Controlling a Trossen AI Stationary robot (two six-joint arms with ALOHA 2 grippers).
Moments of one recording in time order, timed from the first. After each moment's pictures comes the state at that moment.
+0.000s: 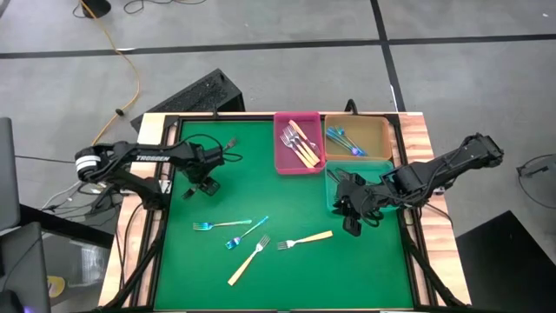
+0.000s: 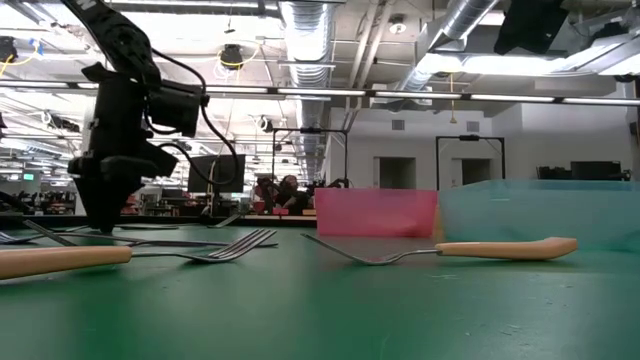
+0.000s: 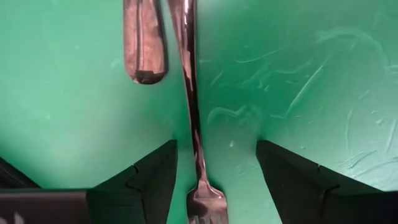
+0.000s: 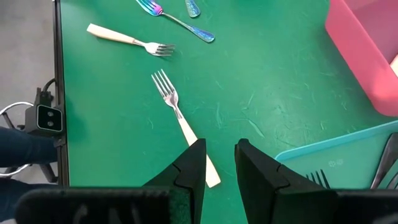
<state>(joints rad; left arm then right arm) 0.44 1.39 0.60 -0.86 -0.05 -0.45 0.38 1.17 1.06 -0.78 0.21 0.66</state>
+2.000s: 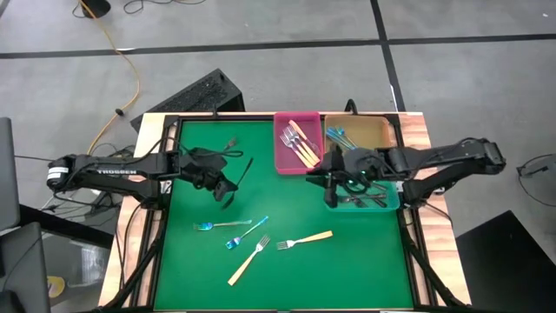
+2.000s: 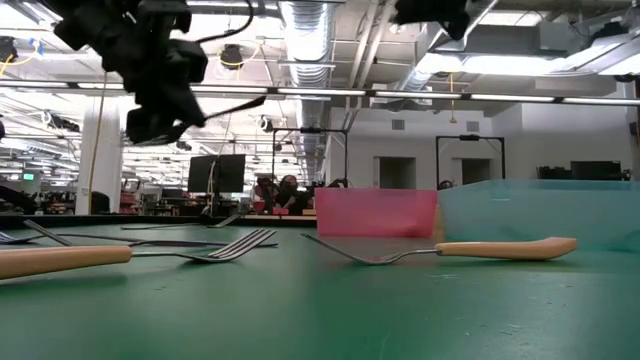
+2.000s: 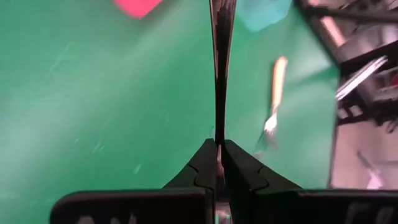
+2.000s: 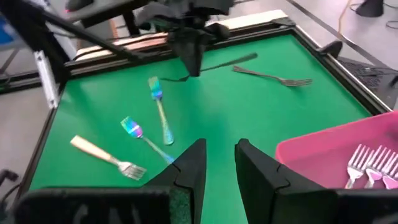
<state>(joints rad) 0.18 0.96 0.59 -0.35 0.20 -0.70 0.13 1.18 1.06 -0.36 0.23 0.26</state>
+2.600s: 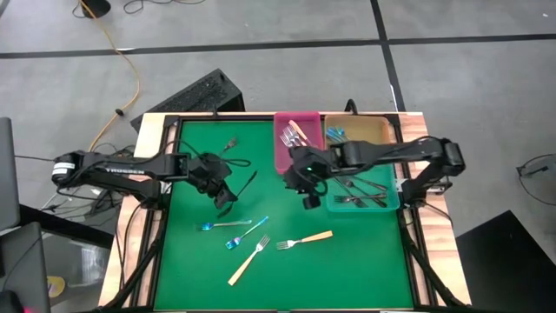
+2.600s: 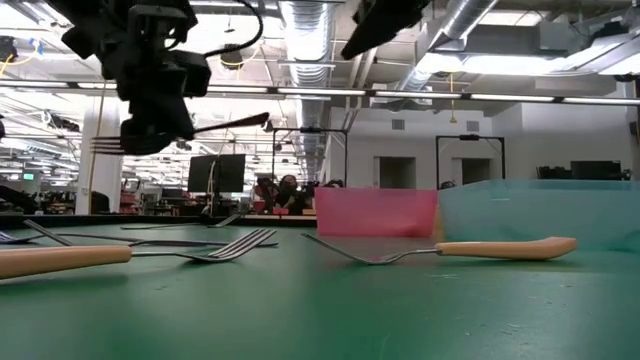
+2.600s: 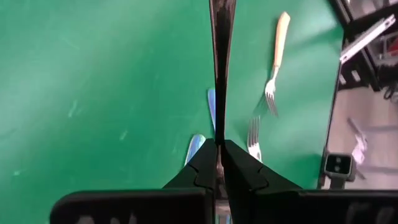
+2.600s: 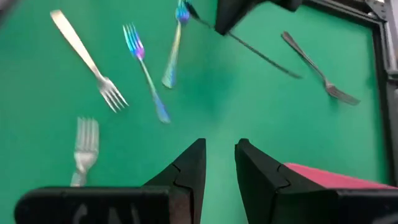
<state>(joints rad) 0.15 1.04 0.60 -0.36 0.31 -0.69 0.05 1.59 1.46 -0.67 0.02 -0.27</state>
